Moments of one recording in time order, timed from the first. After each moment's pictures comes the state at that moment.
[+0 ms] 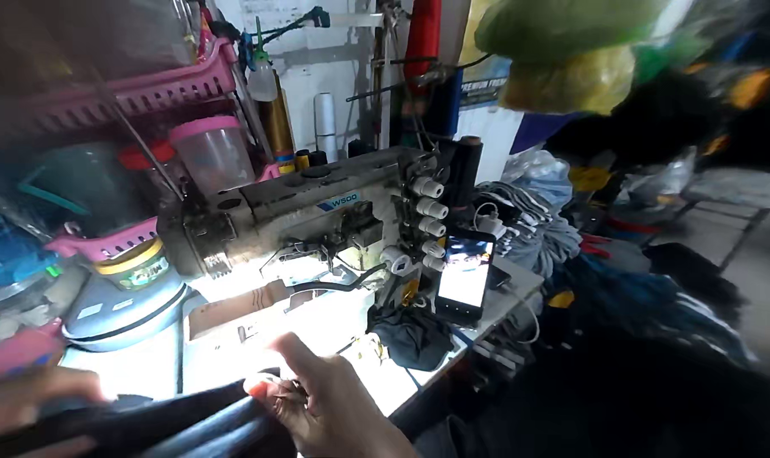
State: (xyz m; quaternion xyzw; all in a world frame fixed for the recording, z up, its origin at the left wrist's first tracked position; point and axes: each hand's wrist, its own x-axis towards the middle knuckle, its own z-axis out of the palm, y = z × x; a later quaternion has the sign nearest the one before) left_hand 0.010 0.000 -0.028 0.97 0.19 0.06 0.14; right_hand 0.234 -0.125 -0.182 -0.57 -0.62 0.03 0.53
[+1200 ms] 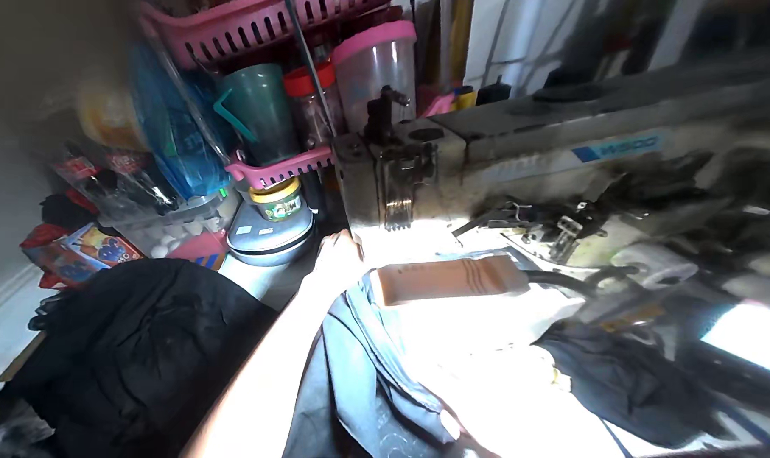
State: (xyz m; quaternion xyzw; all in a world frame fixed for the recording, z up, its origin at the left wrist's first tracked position) left_hand 0.166 0.154 -0.236 0.92 0.33 0.20 0.04; right_hand 0.257 -0.090 -0.261 -0.60 -0.33 0.50 0.52
